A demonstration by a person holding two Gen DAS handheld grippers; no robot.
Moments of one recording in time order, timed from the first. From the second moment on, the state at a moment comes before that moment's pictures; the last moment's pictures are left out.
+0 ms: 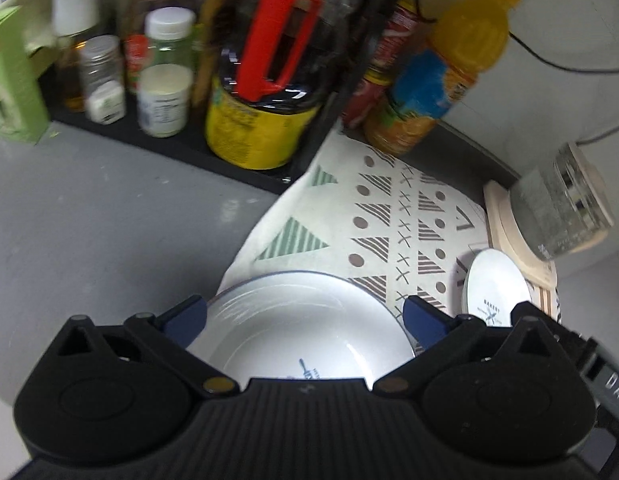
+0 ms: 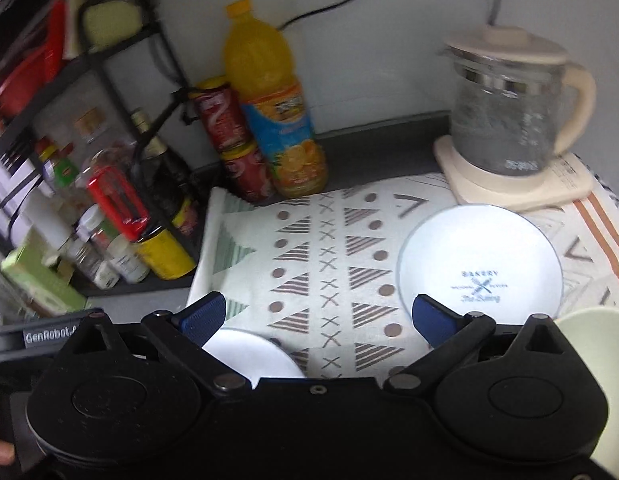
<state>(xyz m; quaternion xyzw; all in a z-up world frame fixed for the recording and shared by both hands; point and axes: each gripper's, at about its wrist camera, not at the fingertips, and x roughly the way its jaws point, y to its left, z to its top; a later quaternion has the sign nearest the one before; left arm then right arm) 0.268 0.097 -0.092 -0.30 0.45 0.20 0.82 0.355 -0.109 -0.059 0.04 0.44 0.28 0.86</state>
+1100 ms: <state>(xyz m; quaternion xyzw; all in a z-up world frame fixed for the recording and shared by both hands) 0.399 0.008 -0.121 -0.23 0.56 0.11 0.79 0.443 -0.208 -0.066 0.07 0.45 0.14 0.88</state>
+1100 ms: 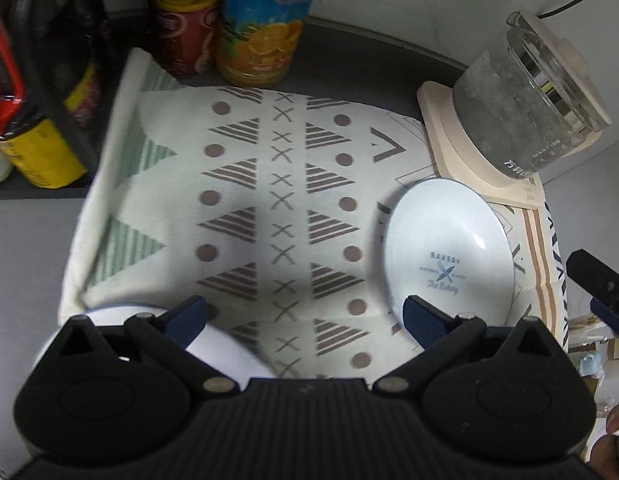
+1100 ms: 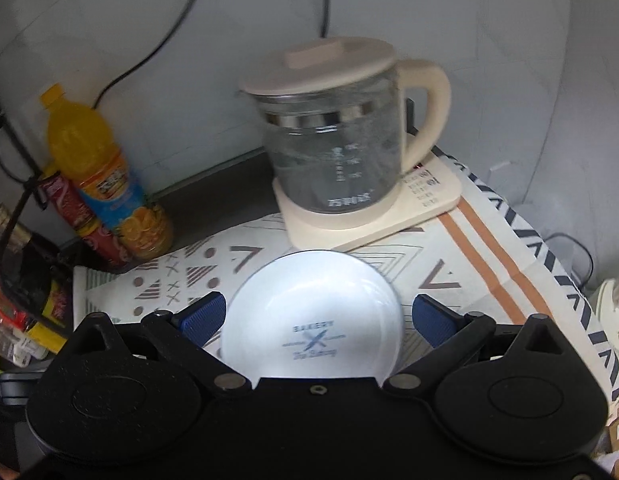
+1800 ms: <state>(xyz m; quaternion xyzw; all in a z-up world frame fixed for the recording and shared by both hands) 0.466 -0.025 -0.154 -0.31 0.54 0.13 0.77 0.531 -0.282 -0.140 0.15 0.56 0.11 0.81</state>
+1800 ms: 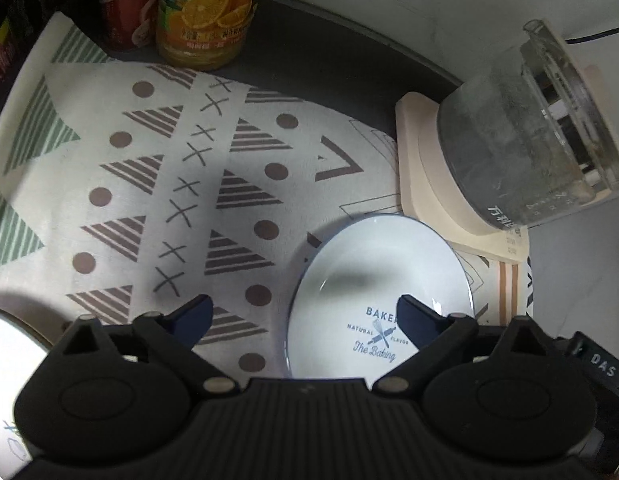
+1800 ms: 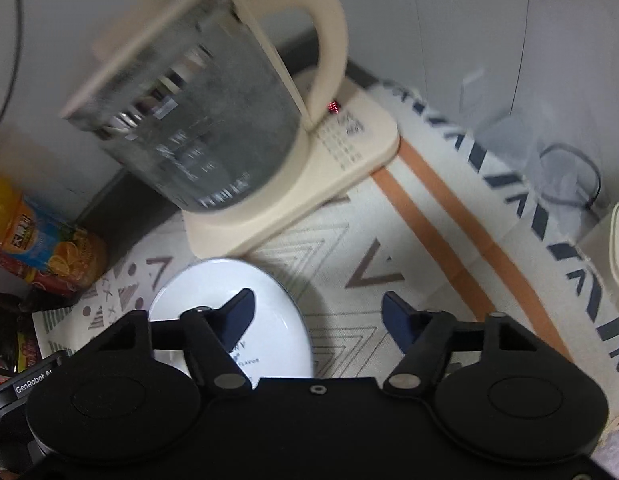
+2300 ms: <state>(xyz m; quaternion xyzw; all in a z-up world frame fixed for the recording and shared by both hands) 0.460 -0.029 -0.183 -0.36 0.58 0.14 0.72 0.546 -0.272 -0.183 0.15 0.65 0.17 0.73</state>
